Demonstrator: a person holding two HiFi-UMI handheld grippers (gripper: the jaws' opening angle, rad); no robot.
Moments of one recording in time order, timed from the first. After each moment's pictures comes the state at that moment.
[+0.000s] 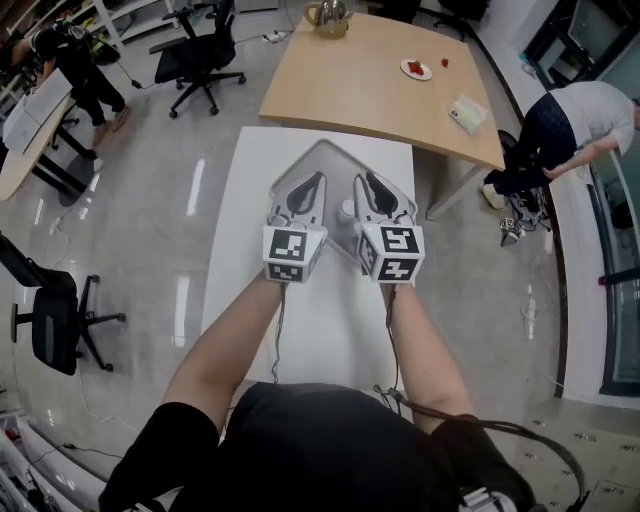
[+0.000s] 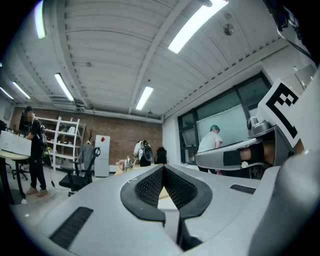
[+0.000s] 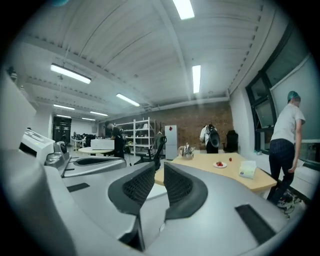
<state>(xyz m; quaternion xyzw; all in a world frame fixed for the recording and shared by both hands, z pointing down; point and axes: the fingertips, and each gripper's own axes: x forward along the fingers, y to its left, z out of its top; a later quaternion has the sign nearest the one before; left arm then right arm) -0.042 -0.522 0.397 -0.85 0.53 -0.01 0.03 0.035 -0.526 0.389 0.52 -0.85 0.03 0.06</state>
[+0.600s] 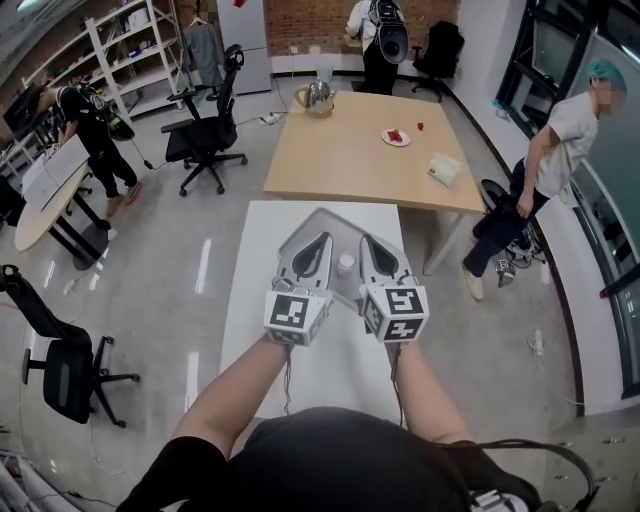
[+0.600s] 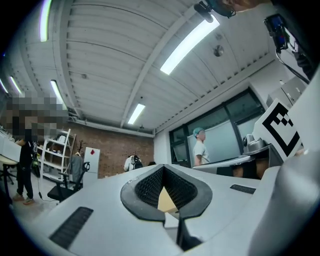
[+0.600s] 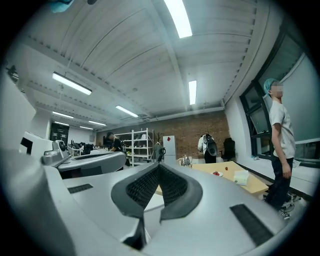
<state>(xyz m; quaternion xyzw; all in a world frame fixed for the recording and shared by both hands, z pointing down) -0.018 -0.410 0.269 -0.86 0.50 0.06 0.06 0.056 -0.418 0.288 0.54 -0.84 0.01 0.01</state>
